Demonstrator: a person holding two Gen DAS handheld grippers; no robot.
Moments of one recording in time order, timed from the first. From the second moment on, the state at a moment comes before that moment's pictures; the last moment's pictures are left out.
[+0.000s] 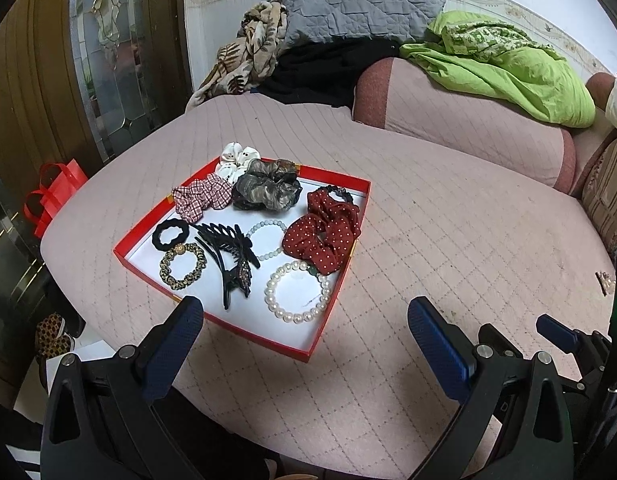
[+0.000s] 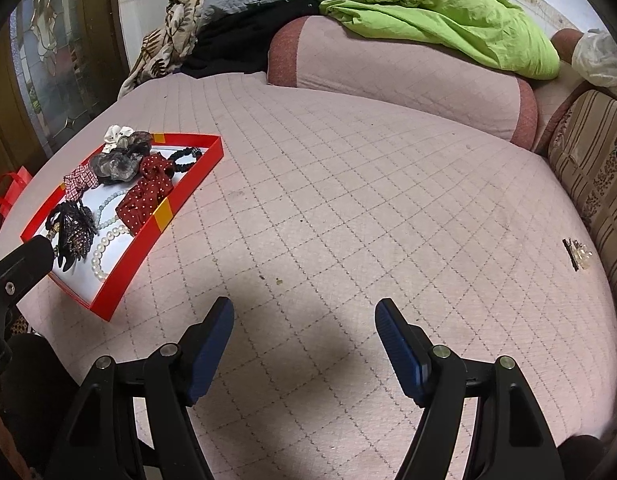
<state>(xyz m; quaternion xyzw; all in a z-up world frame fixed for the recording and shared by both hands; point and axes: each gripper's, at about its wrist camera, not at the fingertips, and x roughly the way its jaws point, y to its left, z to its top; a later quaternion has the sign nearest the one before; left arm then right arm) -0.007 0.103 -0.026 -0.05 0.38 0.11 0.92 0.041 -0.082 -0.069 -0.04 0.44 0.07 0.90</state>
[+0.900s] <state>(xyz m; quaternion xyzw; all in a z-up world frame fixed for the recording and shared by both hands) -0.007 0.104 -0.032 -0.05 0.38 0.09 0.92 0.039 -0.082 -0.067 -0.04 0.43 0.06 0.90</state>
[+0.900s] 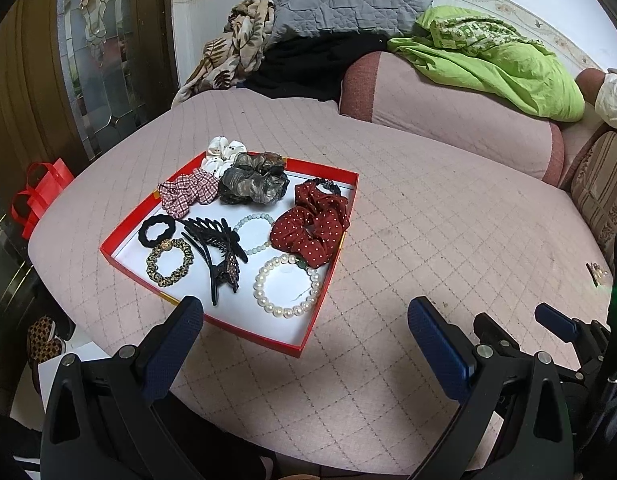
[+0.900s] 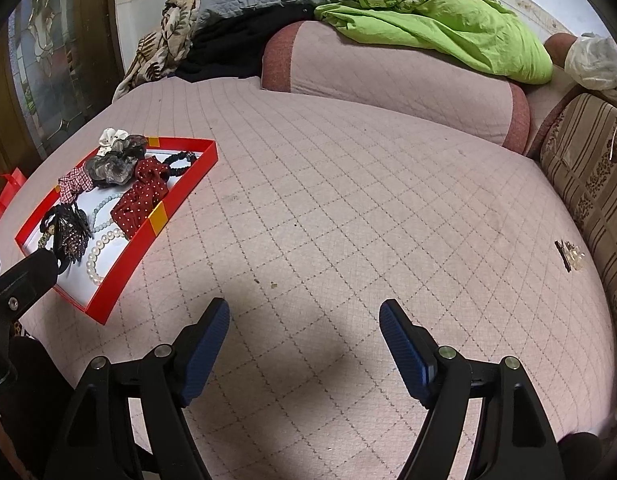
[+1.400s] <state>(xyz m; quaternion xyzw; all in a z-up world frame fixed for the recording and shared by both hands) -0.002 0.111 -0.044 -0.06 0.41 0.07 0.91 0.041 -0.078 -0.076 -0.03 0.45 0.07 0.89</state>
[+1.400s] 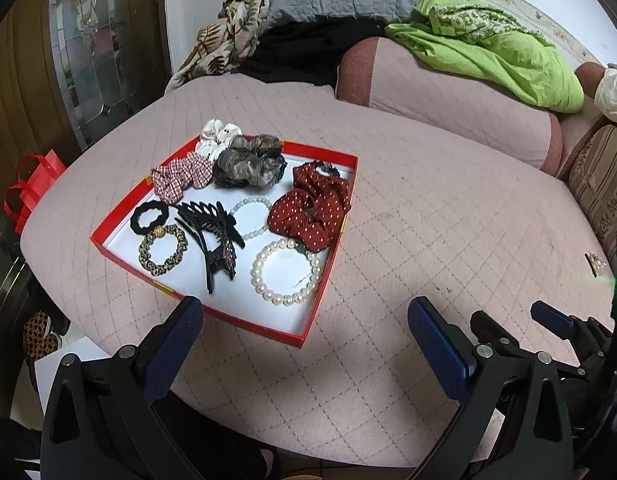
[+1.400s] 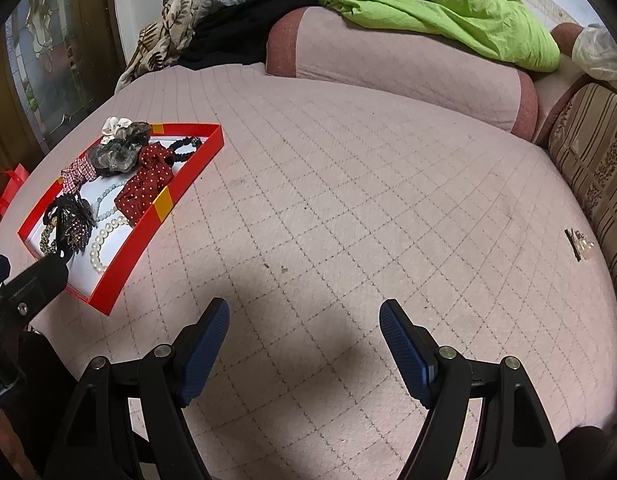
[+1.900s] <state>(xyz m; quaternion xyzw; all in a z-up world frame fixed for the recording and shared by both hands) -0.003 0.112 -0.047 -0.05 0.41 0.07 0.91 0.040 -0.077 -0.078 -0.04 0.45 0.05 0.89</state>
